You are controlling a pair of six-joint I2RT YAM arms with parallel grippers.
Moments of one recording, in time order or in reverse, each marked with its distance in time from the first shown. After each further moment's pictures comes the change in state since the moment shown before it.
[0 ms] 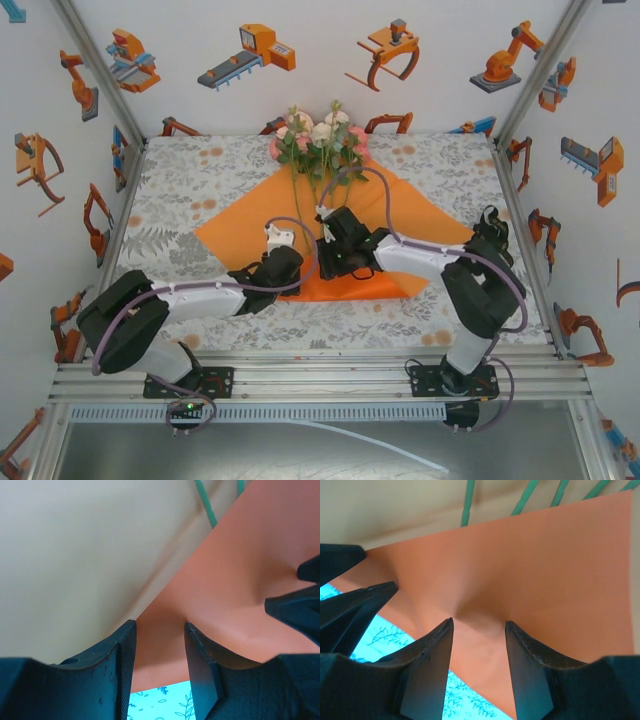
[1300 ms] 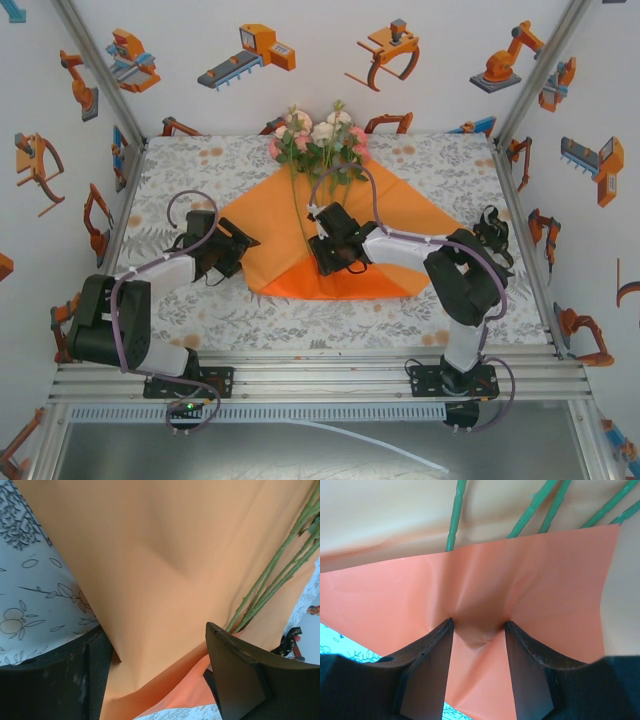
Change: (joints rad) left arm 0.702 -0.030 -0.015 -0.014 0.568 -0.446; right arm -0.006 0.101 0.088 -0.031 0.032 -0.076
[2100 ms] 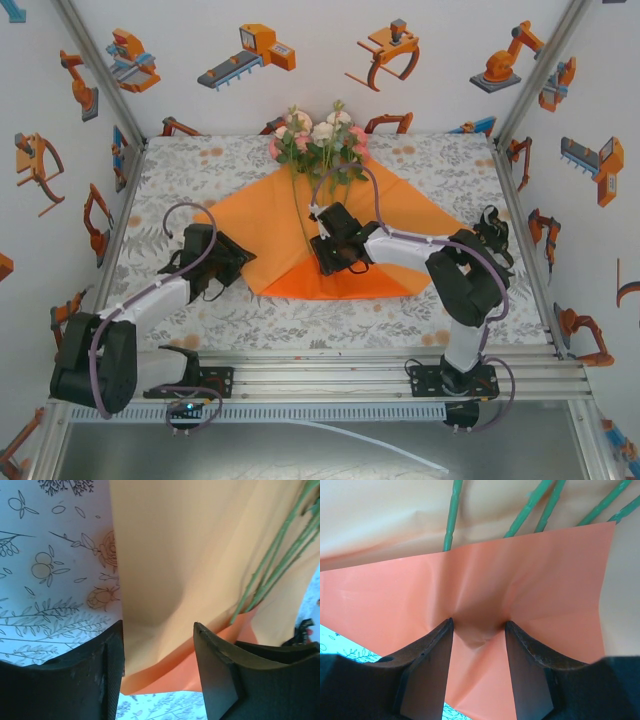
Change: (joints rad) left arm -0.053 -0.206 -0.121 -0.059 -0.079 0.022; right arm -0.008 -0.011 -0.013 0.000 0.000 -0.007
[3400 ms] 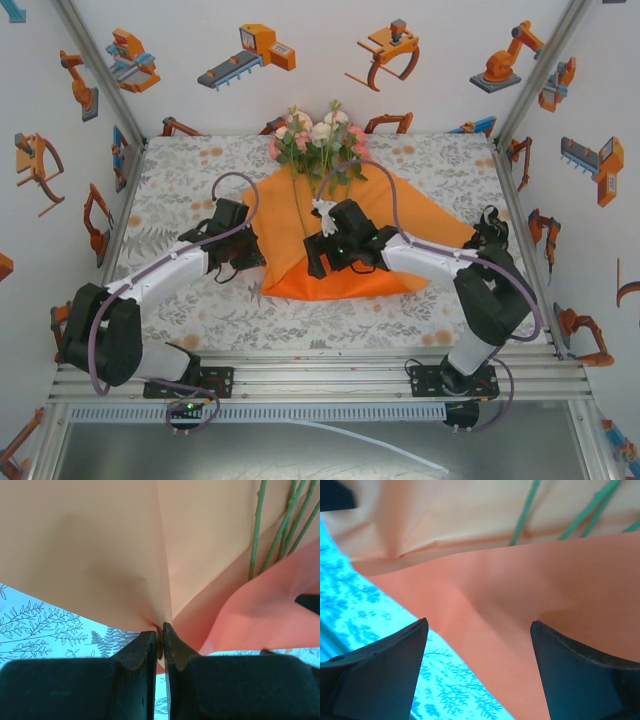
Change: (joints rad) left arm -0.189 0.141 0.342 -0.350 -0.041 0.382; right arm 0.006 -0.183 -0.109 0.114 -0.166 0.000
